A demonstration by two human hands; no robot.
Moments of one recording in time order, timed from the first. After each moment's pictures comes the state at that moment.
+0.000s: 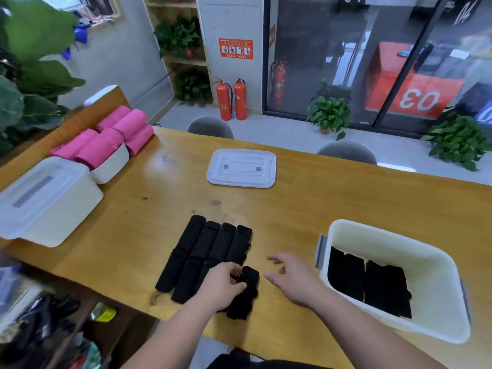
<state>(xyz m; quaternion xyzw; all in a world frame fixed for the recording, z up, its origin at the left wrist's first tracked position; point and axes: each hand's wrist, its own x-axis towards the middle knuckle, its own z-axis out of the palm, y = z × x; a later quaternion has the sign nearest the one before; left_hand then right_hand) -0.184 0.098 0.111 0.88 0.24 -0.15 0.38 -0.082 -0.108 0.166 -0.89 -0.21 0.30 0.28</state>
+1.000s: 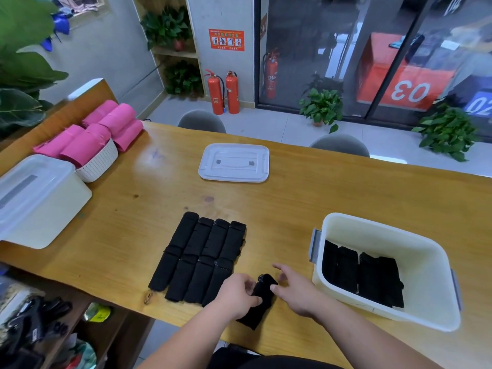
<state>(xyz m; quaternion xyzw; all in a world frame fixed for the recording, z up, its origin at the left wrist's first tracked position) -0.179 0.046 0.096 0.85 0.26 -0.23 0.40 -0.093 -0.136 0.123 -0.86 -0.14 0.41 0.28</state>
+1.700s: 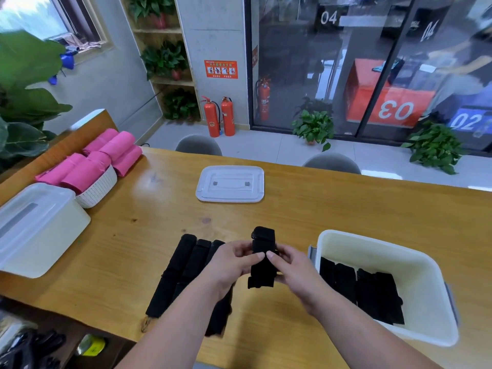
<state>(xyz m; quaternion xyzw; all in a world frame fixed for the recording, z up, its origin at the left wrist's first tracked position) -0.122 0.075 0.207 0.64 0.19 -0.10 0.74 -0.066 -0.111 0.191 -0.68 -0.03 0.31 0.67</state>
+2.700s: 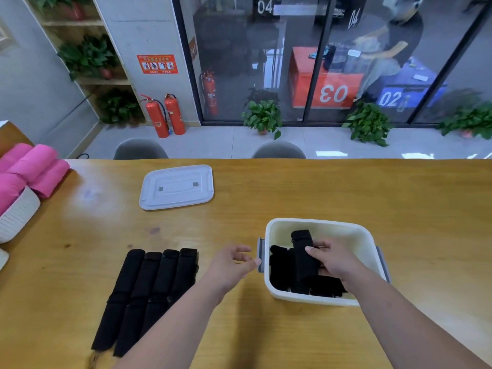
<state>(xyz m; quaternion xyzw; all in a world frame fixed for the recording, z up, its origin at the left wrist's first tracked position) -0.073 -0.012 0.164 0.73 0.19 -0.16 0.63 -0.004 -0.297 0.165 -0.74 0.17 0.25 0.61</state>
